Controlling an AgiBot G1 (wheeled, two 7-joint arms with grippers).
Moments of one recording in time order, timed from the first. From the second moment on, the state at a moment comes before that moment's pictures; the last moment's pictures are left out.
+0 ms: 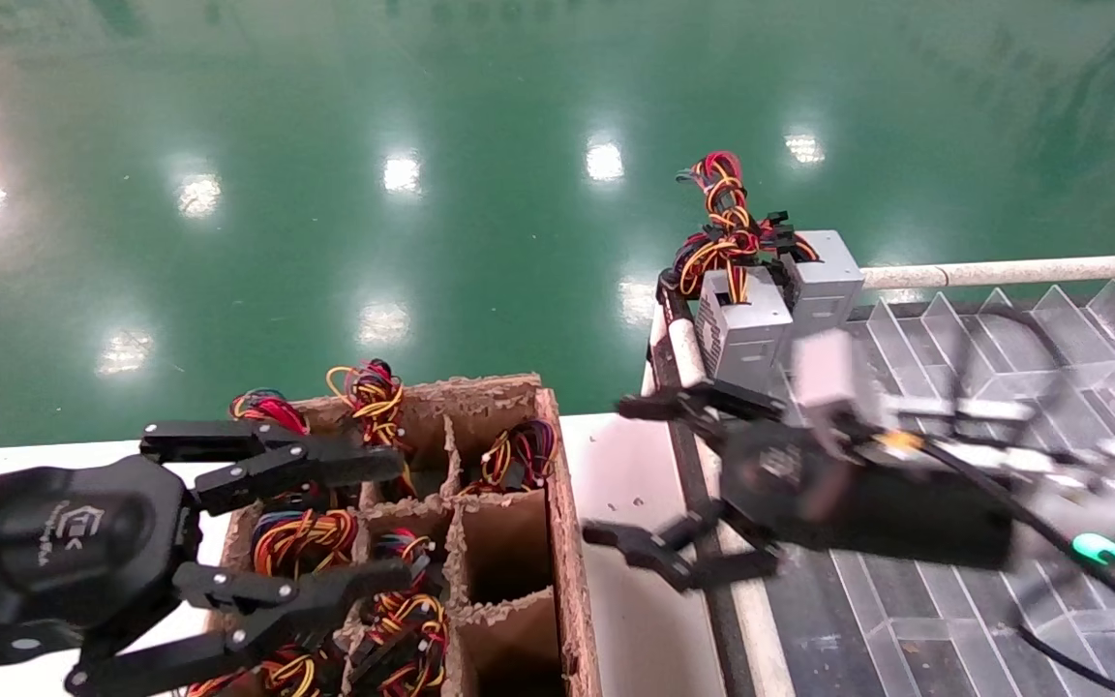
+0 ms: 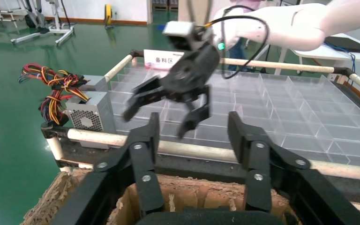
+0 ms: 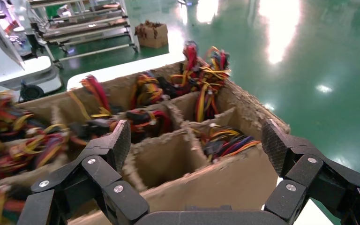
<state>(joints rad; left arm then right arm) -1.11 0.55 0.44 -1.25 0.61 1.43 -0.10 1.29 -0.88 -0.44 0.78 -1.01 -1.49 0.01</state>
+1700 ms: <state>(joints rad) -1.11 0.55 0.44 -1.25 0.61 1.43 -0.10 1.76 -1.23 -0.73 0.50 -1.47 -1.47 -0.03</state>
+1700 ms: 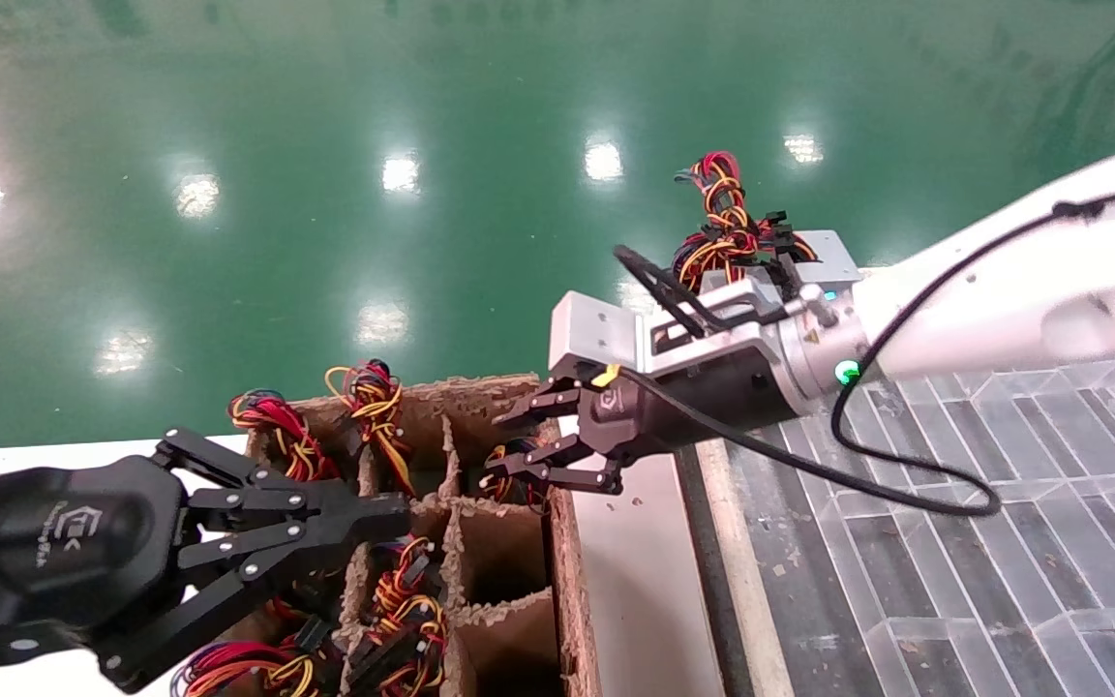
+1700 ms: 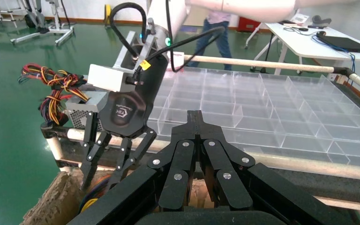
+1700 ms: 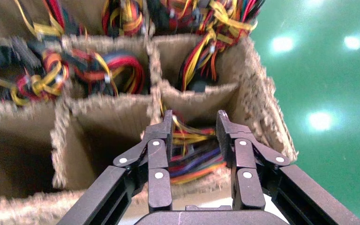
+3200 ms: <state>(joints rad) -1.11 0.55 0.44 -1.25 0.61 1.43 -0.10 1.90 -1.35 -0.93 0.56 -1.66 -1.48 0.08</state>
